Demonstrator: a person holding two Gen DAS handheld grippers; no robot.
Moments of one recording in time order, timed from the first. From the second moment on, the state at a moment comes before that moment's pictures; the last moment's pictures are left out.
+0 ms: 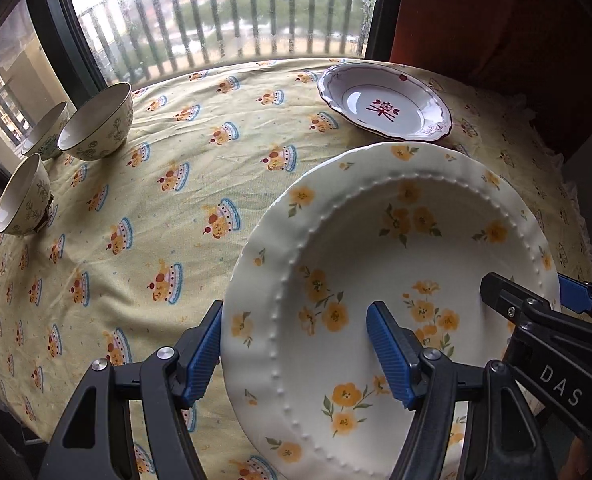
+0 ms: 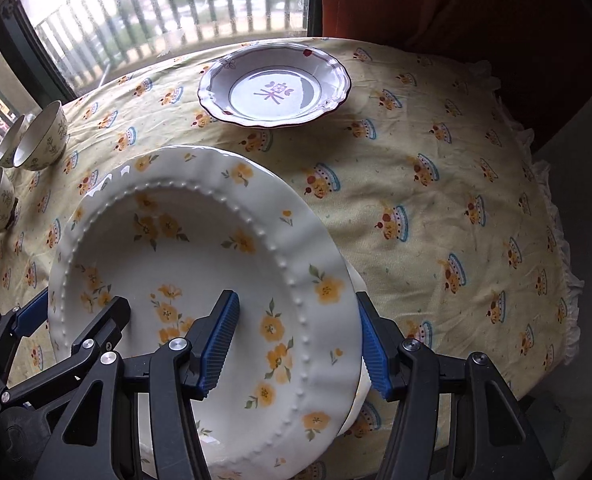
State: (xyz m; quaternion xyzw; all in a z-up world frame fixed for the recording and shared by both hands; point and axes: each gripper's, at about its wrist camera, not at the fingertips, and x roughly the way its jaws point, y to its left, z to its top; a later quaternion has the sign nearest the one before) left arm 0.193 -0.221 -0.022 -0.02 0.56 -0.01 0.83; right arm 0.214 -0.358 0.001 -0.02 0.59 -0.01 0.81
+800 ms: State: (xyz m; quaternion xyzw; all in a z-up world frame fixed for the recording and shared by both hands) left arm 0.191 -0.267 -0.062 -0.06 0.60 0.00 0.80; right arm 0.221 -0.406 -0.028 -0.04 0.61 0.00 0.79
